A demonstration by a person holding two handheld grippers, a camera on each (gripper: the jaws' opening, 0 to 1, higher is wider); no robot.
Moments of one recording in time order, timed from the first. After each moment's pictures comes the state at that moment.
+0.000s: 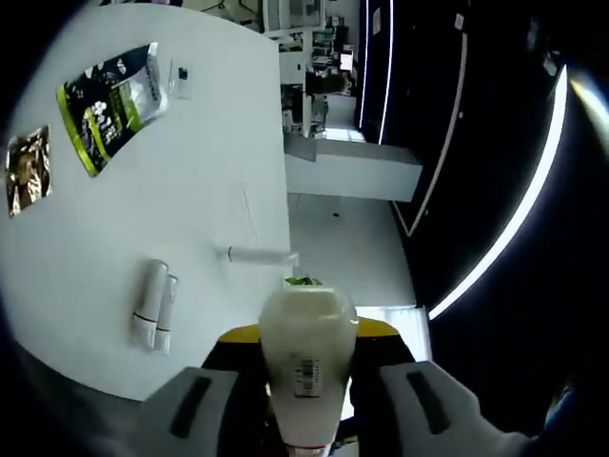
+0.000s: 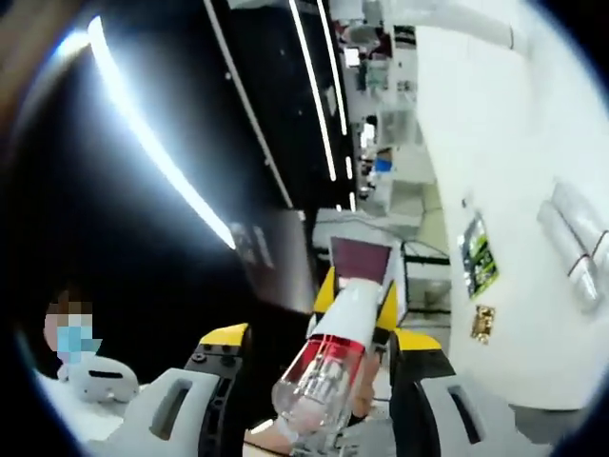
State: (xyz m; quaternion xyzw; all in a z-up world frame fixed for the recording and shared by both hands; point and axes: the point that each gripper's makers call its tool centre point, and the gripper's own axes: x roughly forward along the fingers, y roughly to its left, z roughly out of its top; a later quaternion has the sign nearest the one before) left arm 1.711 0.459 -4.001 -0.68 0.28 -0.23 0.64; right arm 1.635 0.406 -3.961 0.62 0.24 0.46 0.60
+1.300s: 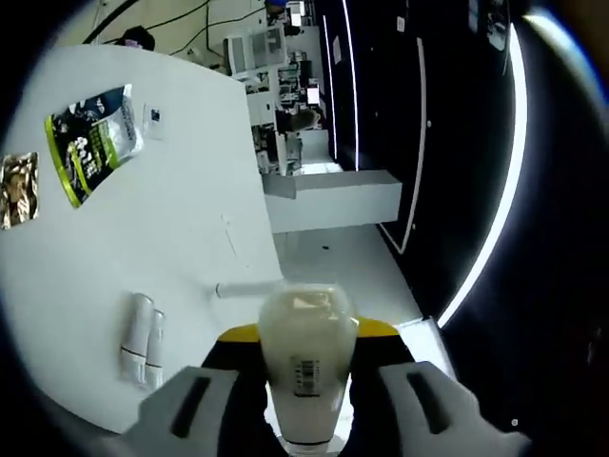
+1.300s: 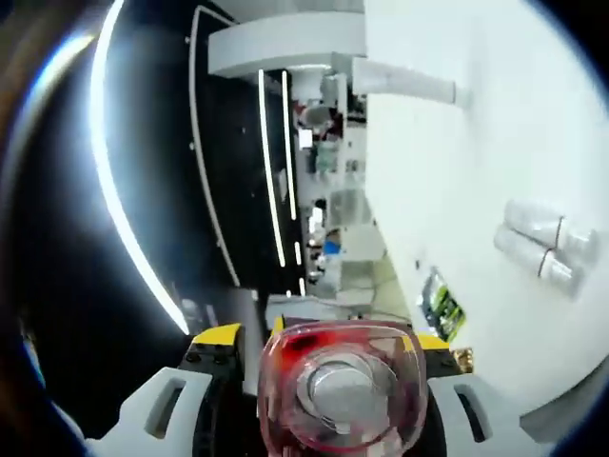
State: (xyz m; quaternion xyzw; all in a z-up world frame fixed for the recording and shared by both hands) left arm 1.716 0.435 -3.990 -0.63 0.20 -0.21 0.72; right arm 1.687 0.403 -3.990 0.68 0.19 0.22 0.67
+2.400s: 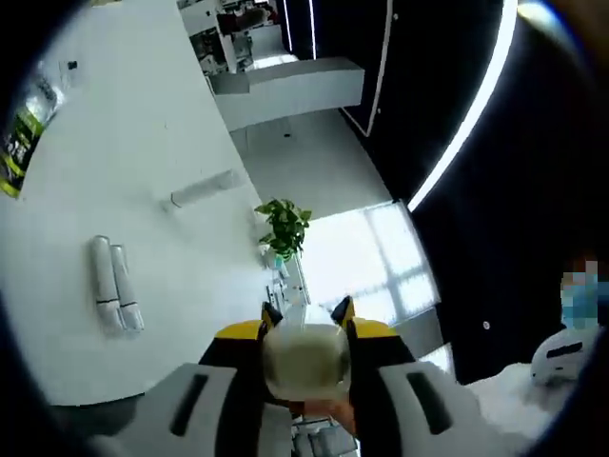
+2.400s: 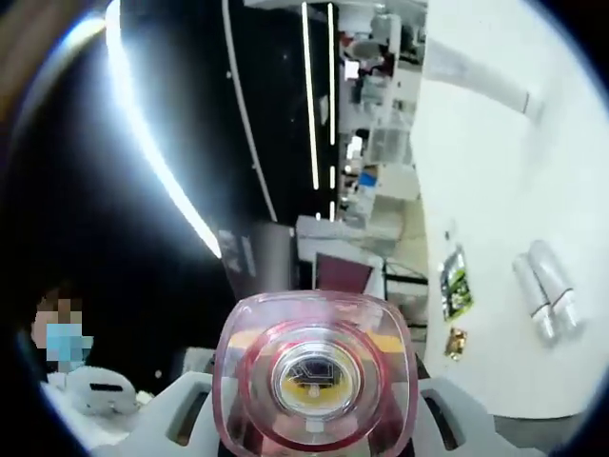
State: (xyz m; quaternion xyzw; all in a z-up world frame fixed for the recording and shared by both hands) left arm 1.638 0.380 -3.966 -0.50 0.35 -0.48 0.63; right arm 1.656 0.363 -3.961 0.59 0.28 0.43 0.63
